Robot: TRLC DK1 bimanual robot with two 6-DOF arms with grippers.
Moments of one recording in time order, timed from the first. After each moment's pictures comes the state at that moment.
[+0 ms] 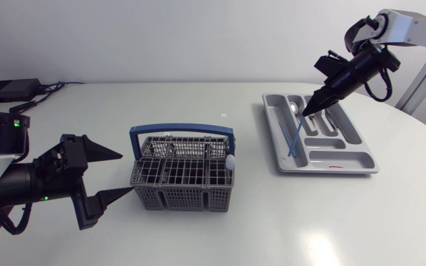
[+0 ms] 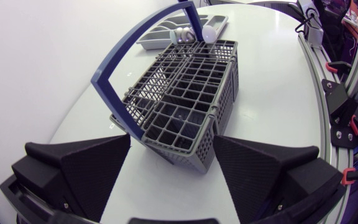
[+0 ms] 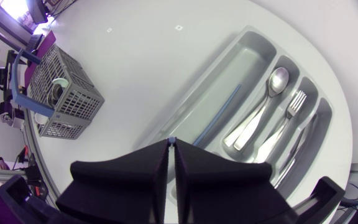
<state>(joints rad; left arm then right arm) -0.09 1.00 0.53 -0.31 0.57 0.92 -0.08 2.13 1.93 -1.20 -0.44 -0.71</state>
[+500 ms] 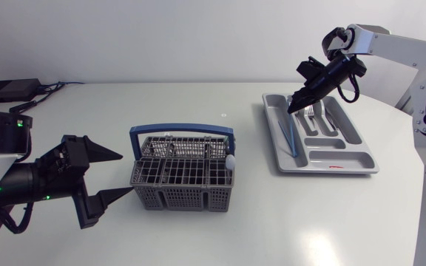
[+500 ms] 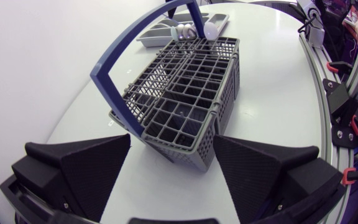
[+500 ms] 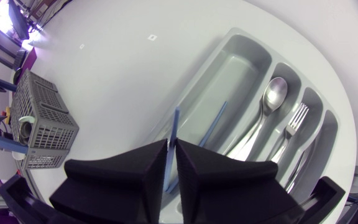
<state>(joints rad) -0.09 1.03 0.53 -0.30 0.57 0.92 -0.04 2.35 2.16 -1.11 -0.40 -0.57</state>
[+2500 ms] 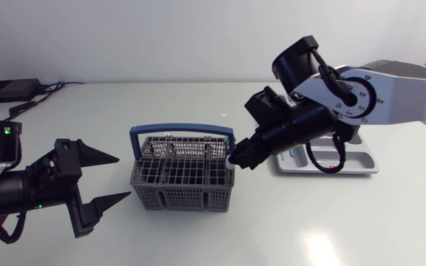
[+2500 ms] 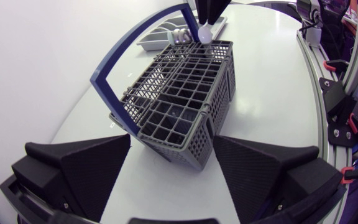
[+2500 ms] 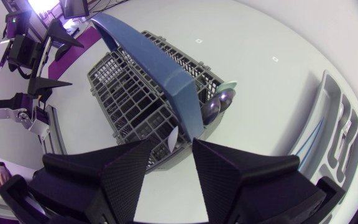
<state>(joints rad) -0.09 0.92 0.50 -0.34 0.57 0.92 0.53 1.51 1.09 -0.57 -0.33 -0.14</state>
